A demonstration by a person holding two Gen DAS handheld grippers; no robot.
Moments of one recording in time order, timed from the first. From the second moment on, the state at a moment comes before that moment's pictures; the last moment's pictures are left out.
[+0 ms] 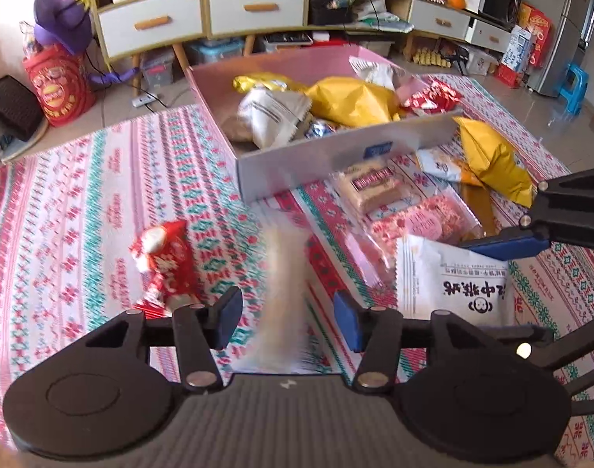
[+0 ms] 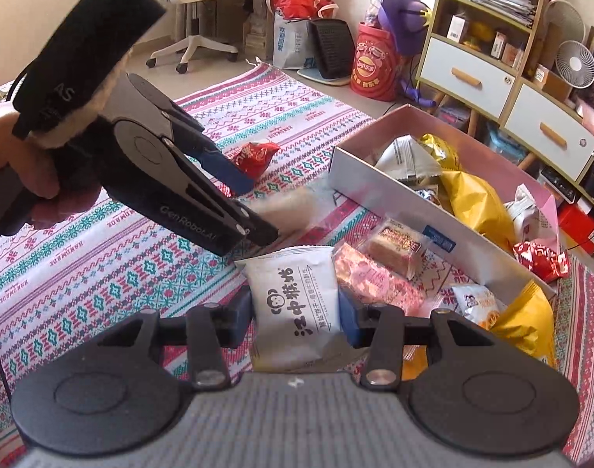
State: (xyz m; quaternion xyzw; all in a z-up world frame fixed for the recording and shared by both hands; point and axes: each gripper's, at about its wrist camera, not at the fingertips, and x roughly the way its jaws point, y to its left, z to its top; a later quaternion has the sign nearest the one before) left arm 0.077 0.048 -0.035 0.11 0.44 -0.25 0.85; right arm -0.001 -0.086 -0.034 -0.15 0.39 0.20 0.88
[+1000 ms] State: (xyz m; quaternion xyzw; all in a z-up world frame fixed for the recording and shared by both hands) left arm 0.075 0.028 -0.035 0.10 0.44 -0.24 0.86; right arm -0.005 -0.101 -0.027 -0.17 0.39 0.20 0.88
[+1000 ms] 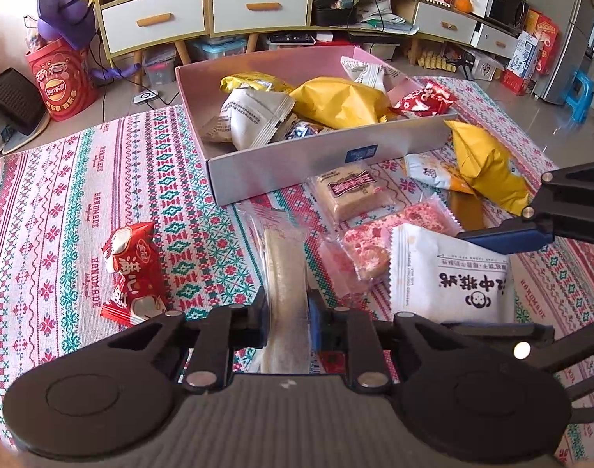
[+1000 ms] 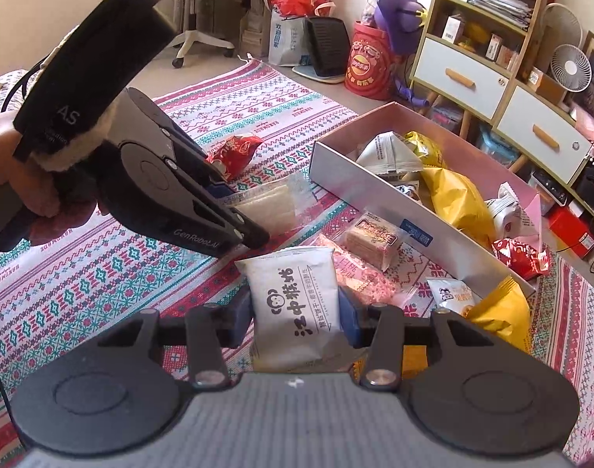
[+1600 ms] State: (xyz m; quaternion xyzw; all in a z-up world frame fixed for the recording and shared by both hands) left arm 0.074 0.032 0.008 0.07 0.40 -0.23 0.88; right arm 0.014 -0.124 -0.002 -0.14 0.36 0.17 0.91
